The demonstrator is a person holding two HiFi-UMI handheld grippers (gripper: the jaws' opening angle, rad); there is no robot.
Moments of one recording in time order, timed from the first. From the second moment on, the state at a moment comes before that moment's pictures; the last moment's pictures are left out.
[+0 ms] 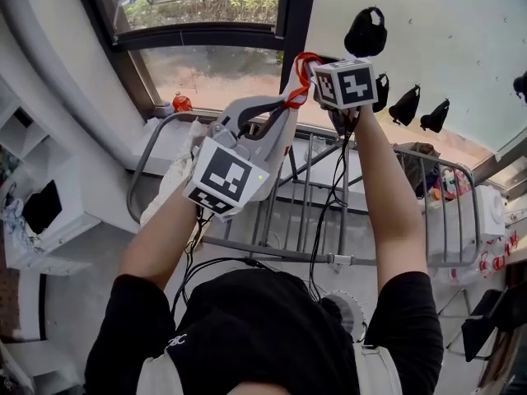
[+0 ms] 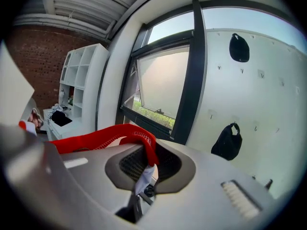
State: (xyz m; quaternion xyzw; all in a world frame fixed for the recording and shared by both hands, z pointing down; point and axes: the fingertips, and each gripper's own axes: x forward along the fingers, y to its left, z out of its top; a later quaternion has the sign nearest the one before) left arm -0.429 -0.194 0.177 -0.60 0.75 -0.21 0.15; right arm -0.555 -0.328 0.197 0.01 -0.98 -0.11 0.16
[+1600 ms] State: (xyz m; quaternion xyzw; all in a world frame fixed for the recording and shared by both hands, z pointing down) left arm -0.339 -0.242 0.395 -0.73 0.67 -0.13 -0.08; right arm -0.365 -0.473 0.374 0.20 -0.93 0.00 0.30
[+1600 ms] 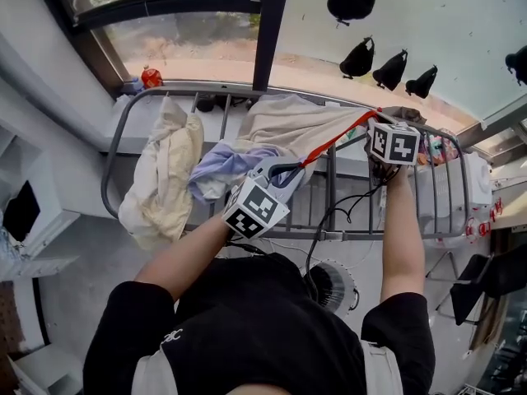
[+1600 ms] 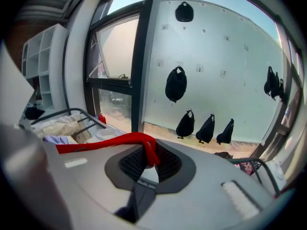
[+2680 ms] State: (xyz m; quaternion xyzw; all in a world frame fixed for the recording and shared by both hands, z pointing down) left arm -0.392 -0.172 0.453 -0.65 0.73 -0.14 -0.17; right arm -0.489 -0.301 0.466 -0.02 -0.91 -0.09 0.42
